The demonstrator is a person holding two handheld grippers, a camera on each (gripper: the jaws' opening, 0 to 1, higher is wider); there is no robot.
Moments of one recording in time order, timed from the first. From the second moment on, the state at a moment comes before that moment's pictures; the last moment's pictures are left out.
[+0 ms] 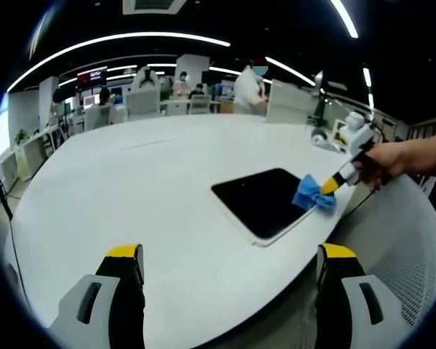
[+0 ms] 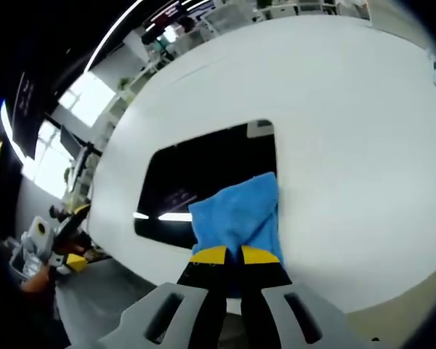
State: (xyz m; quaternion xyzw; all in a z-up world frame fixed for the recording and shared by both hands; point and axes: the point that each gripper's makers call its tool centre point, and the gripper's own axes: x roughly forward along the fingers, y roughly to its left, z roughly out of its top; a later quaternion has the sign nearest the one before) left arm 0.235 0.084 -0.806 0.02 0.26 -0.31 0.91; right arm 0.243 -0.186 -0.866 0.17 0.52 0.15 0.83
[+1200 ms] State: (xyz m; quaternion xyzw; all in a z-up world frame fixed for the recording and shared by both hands) left arm 0.236 0.086 -0.805 0.02 0.26 -0.31 0.91; right arm 0.263 -0.182 -0.866 0.14 0.52 0.13 0.83
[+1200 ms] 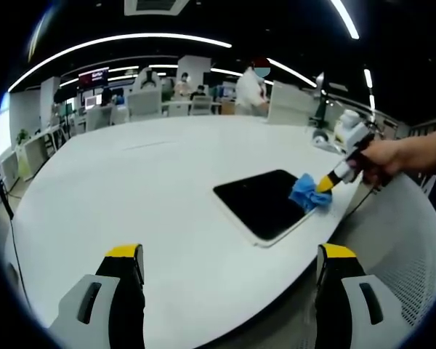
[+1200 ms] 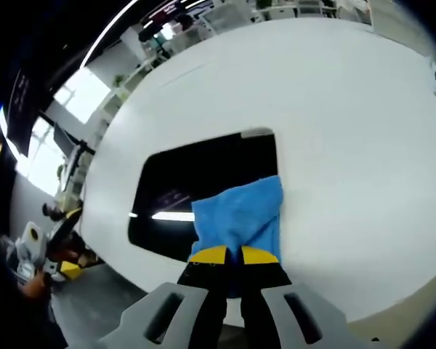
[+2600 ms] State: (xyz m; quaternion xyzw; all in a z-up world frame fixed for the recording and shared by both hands) left arm 0.237 0.085 -0.806 0.01 0.26 -0.31 0.91; right arm 0.369 -0.199 -0.872 0.10 0.52 0.11 0.84
